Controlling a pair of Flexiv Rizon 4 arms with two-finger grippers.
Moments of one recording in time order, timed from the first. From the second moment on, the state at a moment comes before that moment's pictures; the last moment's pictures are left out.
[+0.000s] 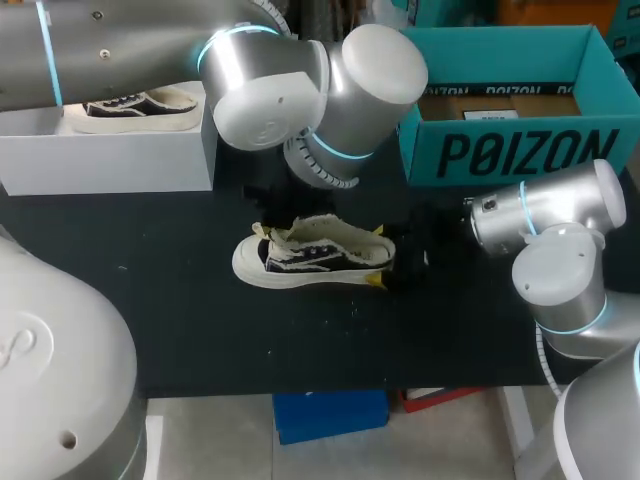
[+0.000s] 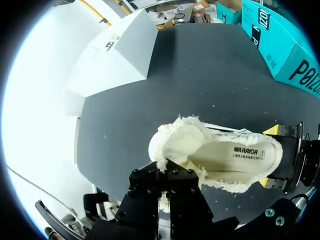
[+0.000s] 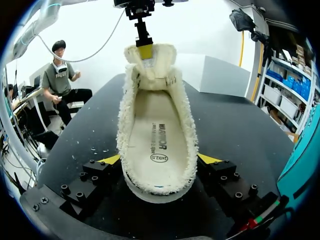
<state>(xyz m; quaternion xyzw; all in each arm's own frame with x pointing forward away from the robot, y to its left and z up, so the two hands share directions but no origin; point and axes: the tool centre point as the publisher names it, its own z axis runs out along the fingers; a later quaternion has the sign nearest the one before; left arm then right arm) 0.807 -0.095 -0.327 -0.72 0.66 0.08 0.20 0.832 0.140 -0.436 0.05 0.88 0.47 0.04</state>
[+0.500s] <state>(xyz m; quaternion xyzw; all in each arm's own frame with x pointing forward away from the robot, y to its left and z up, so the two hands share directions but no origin) 0.803 -0.071 -0.335 -0.74 0.64 0.09 0.19 0.832 0.140 -0.436 0.05 0.88 0.47 0.04</state>
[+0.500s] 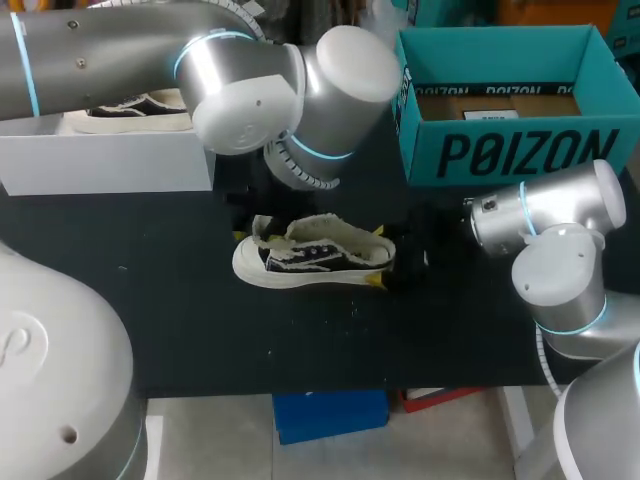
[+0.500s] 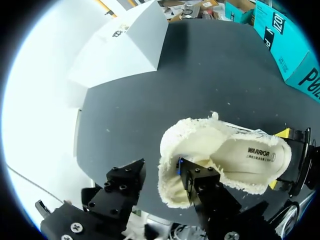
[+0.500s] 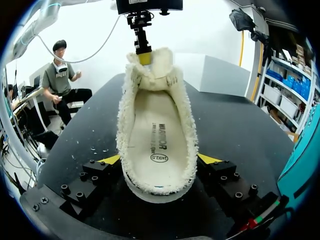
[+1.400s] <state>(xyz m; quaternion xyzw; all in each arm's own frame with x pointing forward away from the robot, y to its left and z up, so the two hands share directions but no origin) 0.787 -0.022 -0.336 -0.77 0.59 0.10 0.20 0.832 0.141 -0.435 0.05 0.88 0.47 0.04</state>
